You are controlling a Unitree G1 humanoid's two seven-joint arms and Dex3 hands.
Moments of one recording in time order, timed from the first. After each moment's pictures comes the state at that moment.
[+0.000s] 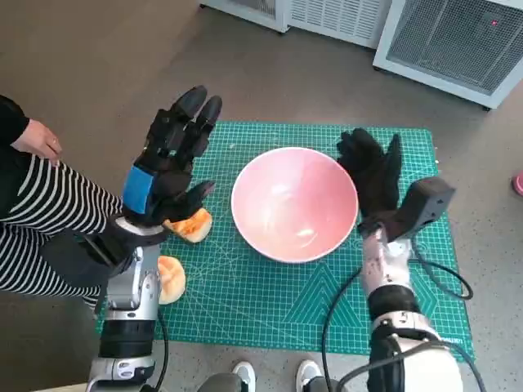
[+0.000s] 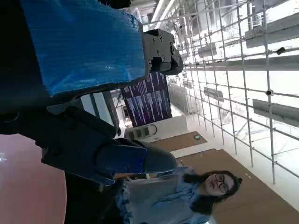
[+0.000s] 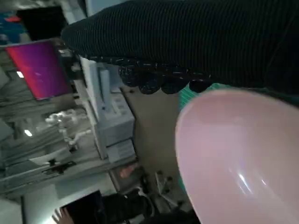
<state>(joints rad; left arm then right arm) -0.44 0.15 0.15 0.22 -0.33 -0.39 -0.47 -0.85 -0.07 -0.34 1.20 0.23 -0.50 0.26</state>
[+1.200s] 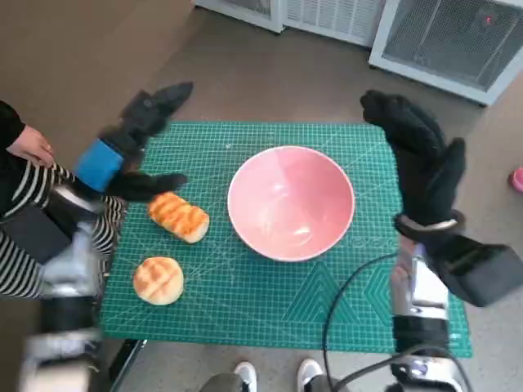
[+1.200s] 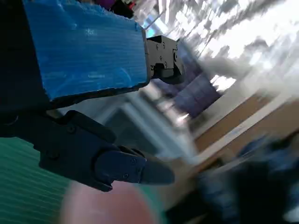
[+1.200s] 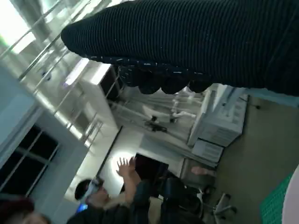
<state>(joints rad) -0.68 0.65 0.14 0.47 -0.10 -0.47 -0.69 -0.52 -0.11 -0.15 0.30 0.28 -0.62 0.42</state>
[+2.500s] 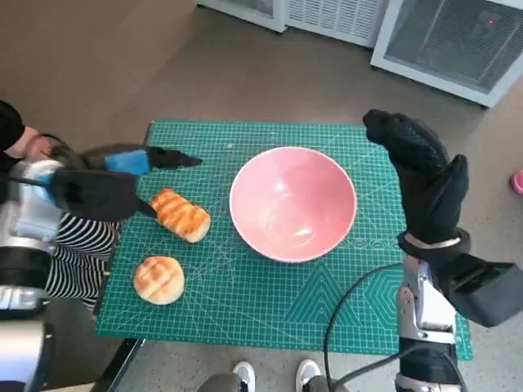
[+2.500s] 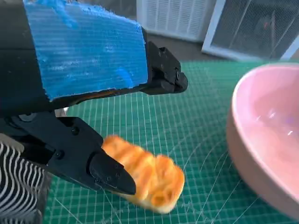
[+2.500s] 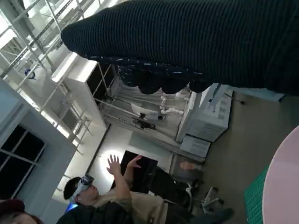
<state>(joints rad) -0.89 0.71 -0.25 0.90 0.37 -0.52 -0.71 -0.45 -0.11 -0.13 0.20 0.27 -0.52 0.37</state>
